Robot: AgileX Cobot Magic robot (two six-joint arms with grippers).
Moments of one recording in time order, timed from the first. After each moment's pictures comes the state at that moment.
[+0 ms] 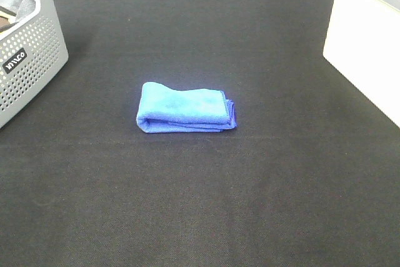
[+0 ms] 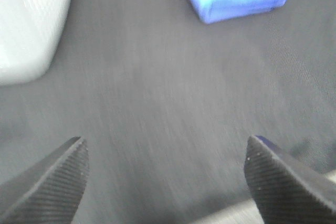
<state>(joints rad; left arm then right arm) -0.20 0.12 -0.52 -0.14 1.08 0.05 0.15 0.38 -0.53 0.22 1.05 -0.20</state>
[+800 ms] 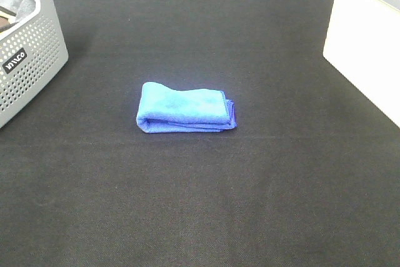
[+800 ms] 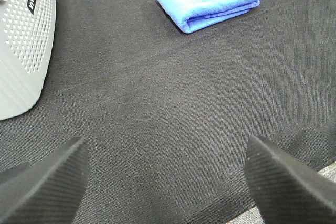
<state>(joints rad) -0.20 0.08 -0.50 -0.20 1.07 0.21 0.15 0.28 -0.51 0.13 1.06 -0.12</state>
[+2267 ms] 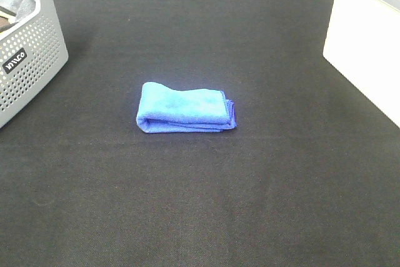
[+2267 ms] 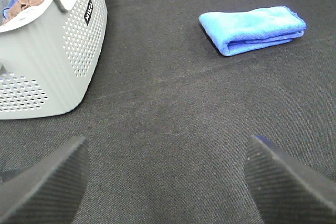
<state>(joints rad) -0.04 0.00 -0.50 -0.20 1.07 0.21 -0.02 0.00 -0.51 0.14 1.07 -0.12</state>
